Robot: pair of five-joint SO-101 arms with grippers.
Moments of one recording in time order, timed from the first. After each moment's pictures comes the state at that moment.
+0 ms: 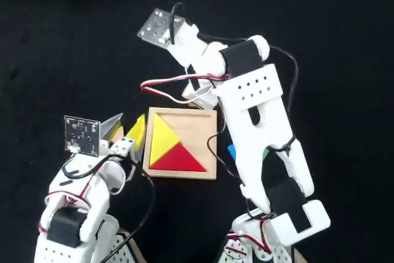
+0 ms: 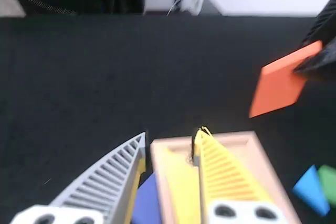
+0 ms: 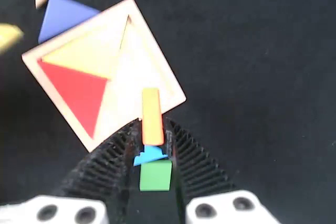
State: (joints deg) left arm 10.3 -103.8 78.8 55.9 5.5; right arm -22.5 -3.1 -16.1 98.8 38.3
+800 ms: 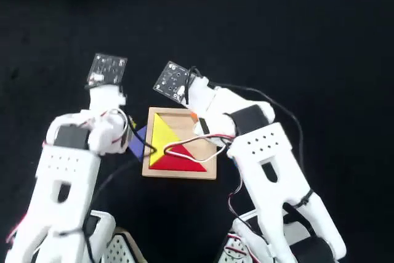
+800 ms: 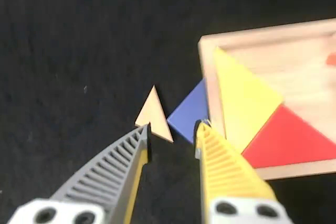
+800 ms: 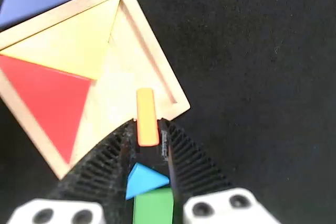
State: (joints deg) left arm 2.4 -42.5 47.5 65.7 -4.6; right arm -21.7 -31.6 40.3 60.8 40.6
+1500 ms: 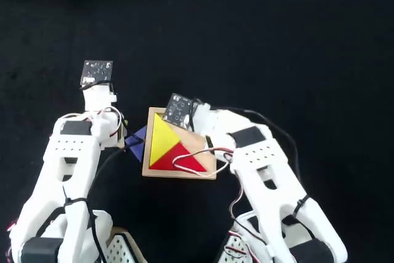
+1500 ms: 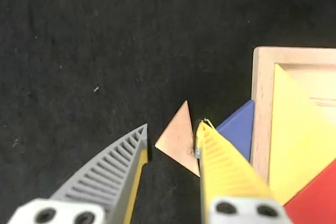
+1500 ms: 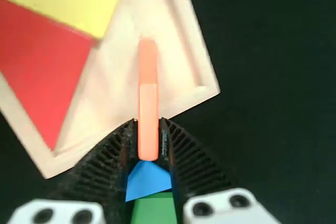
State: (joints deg) left arm -3.9 -29.6 56.7 45.1 -1.8; right arm -18.4 -32.9 60.9 45.2 50.6
